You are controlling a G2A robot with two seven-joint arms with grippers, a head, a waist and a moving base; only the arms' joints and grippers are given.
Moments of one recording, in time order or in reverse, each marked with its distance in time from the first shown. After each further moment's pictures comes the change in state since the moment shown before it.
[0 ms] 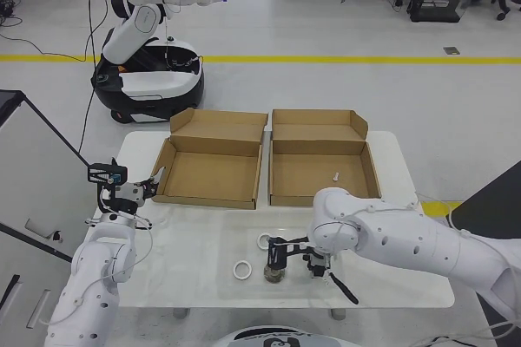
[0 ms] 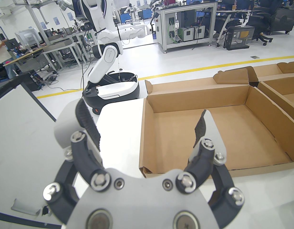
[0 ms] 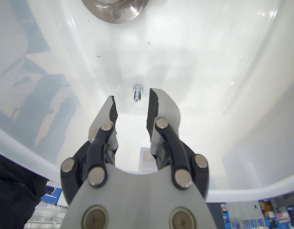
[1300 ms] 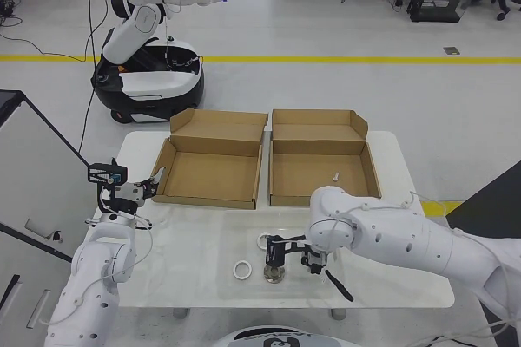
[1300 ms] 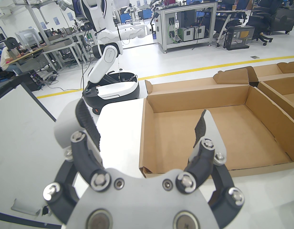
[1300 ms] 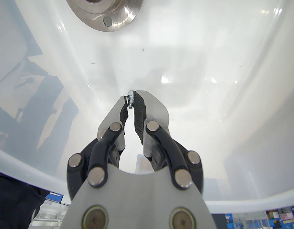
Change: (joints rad) left arm 0.000 0.000 0.000 0.000 0.000 0.000 0.000; right arm -0.007 -0.028 0.000 0.049 0.002 0.000 0.000
